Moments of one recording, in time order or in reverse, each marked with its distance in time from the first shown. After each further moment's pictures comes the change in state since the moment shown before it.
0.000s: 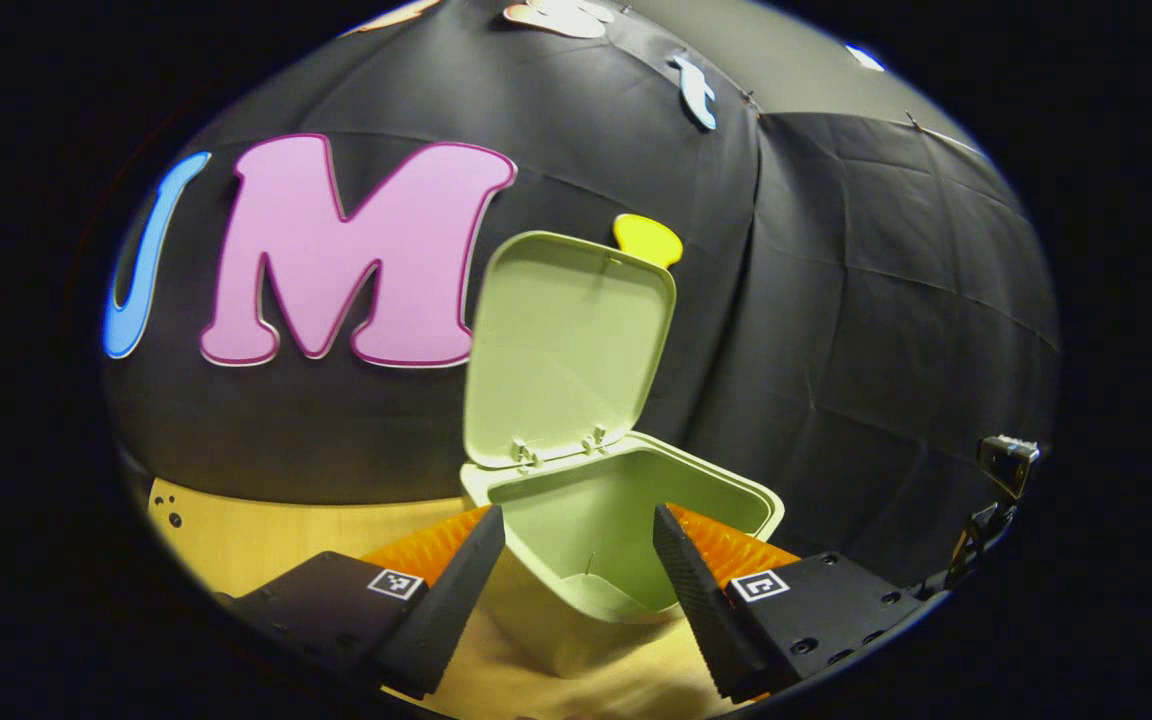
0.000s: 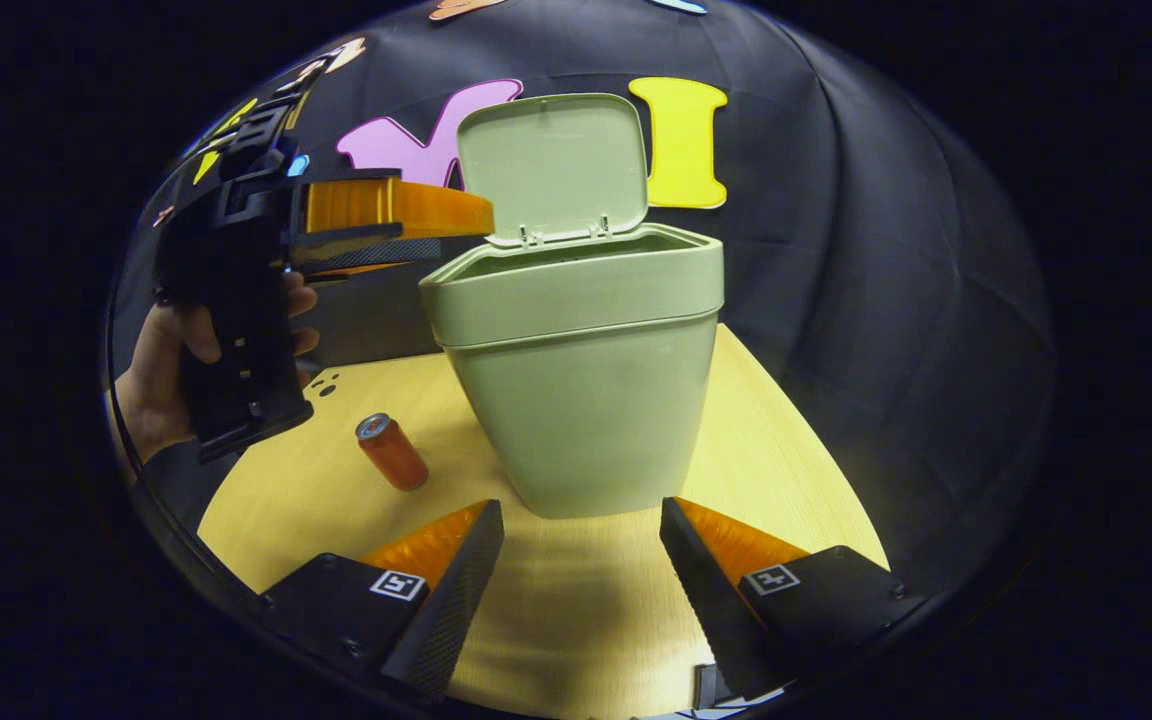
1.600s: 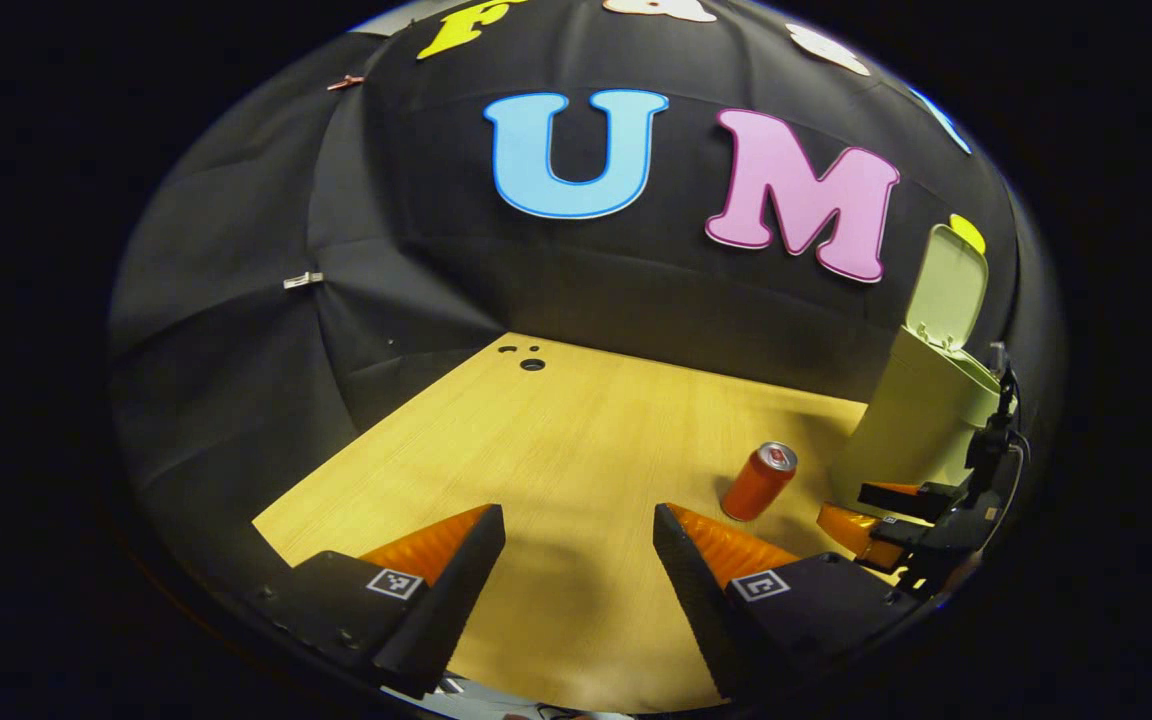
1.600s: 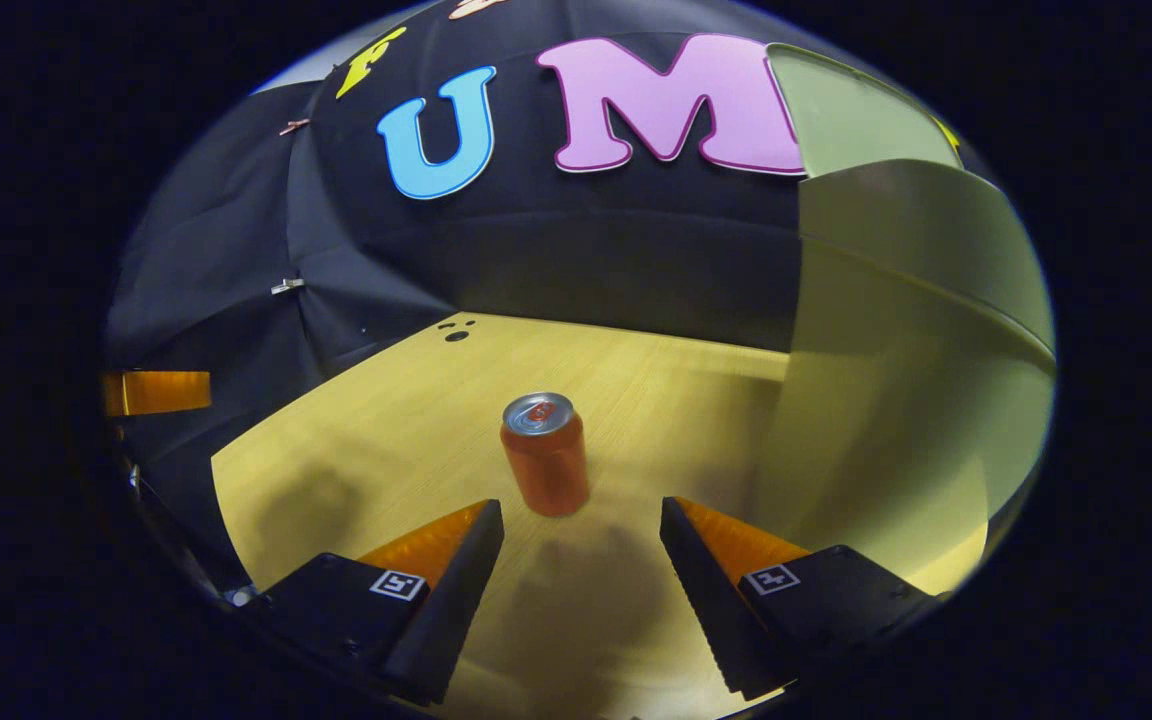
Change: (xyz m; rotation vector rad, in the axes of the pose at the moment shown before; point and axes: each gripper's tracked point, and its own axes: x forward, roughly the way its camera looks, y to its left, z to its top) left arm -0.348 0.215 -0.160 -0.271 0.186 0.889; right arm 0.131 0.196 -0.035 -0.276 0.014 0.385
